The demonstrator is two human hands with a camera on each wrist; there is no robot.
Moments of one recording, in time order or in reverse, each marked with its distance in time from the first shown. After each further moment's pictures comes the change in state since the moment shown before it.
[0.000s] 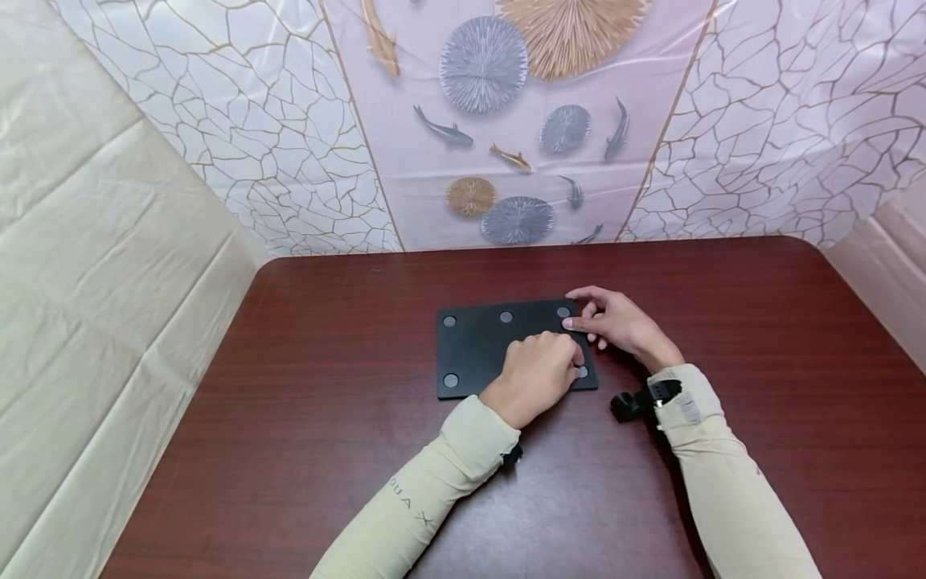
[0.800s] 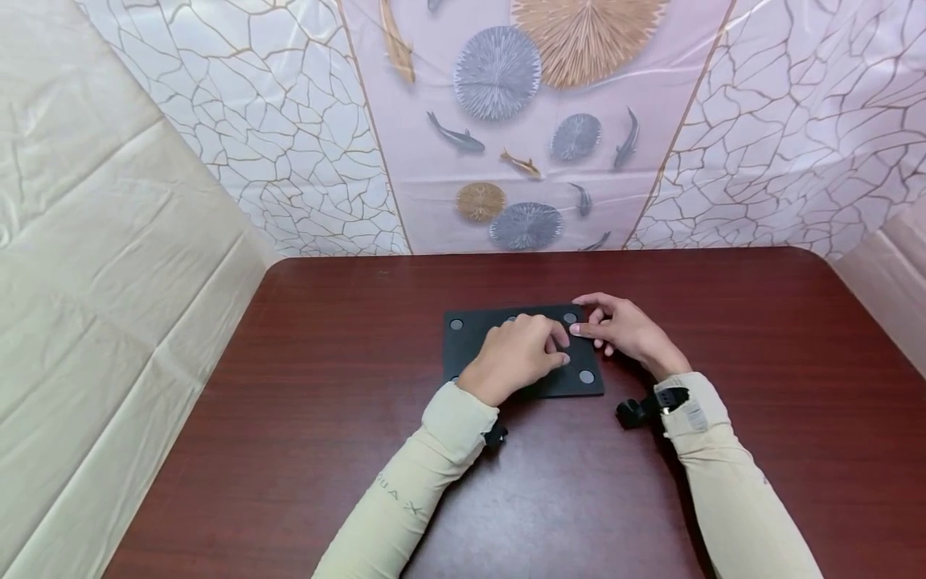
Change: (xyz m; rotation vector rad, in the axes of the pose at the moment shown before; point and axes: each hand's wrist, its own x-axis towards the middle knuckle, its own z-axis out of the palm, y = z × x) left_hand 0.004 -0.034 -0.029 -0.205 -0.047 -0.081; right_hand 0.000 0.001 -0.002 -0.002 -0.012 0.022
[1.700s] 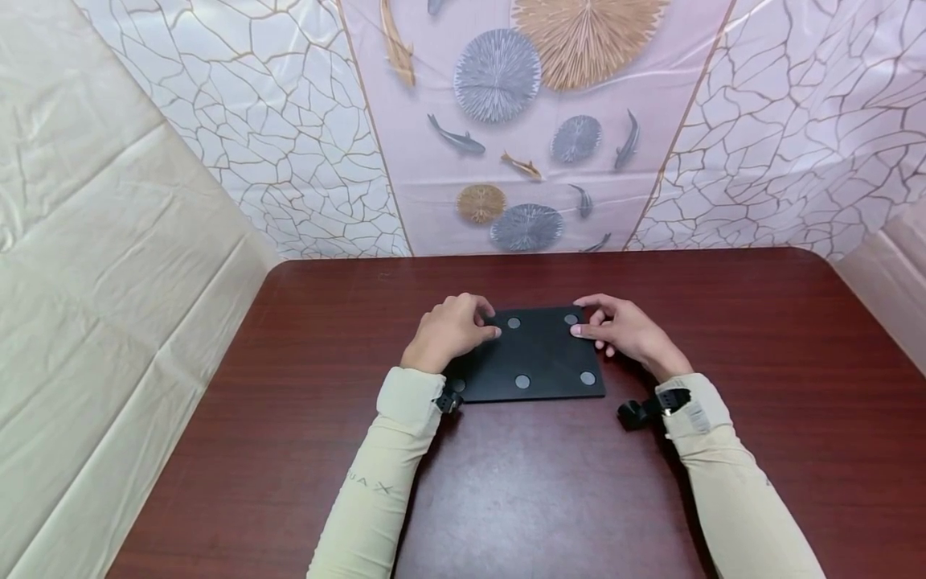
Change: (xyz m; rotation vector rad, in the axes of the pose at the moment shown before) left_hand -0.007 -0.075 -0.043 -0.053 0.014 -0.247; right_hand -0.003 0.000 0.001 0.041 0.003 -0.016
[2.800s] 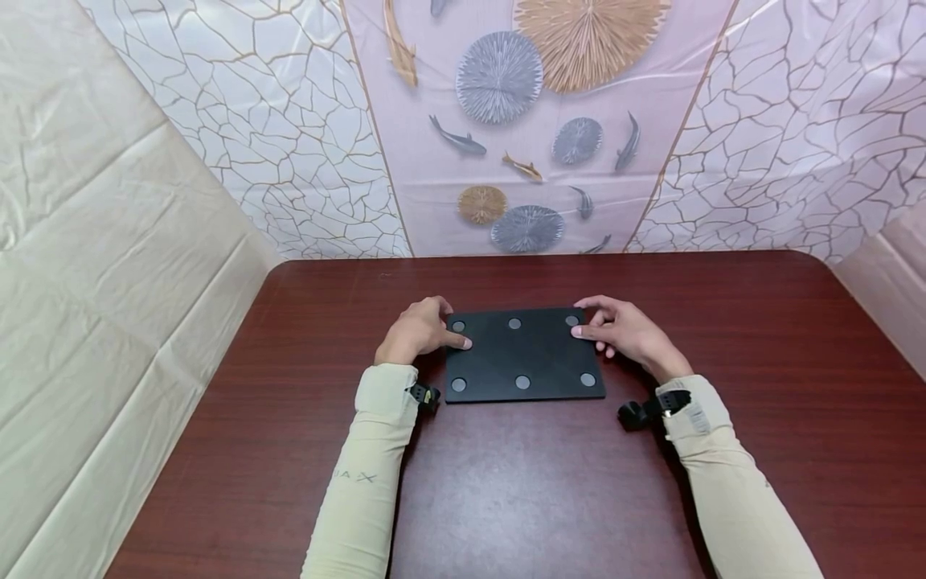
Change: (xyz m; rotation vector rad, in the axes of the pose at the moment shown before) left_hand 0.006 -0.050 -0.010 -0.094 -0.098 -0.186; right_hand 0.000 0.000 -0.001 0.008 -0.003 -0.007
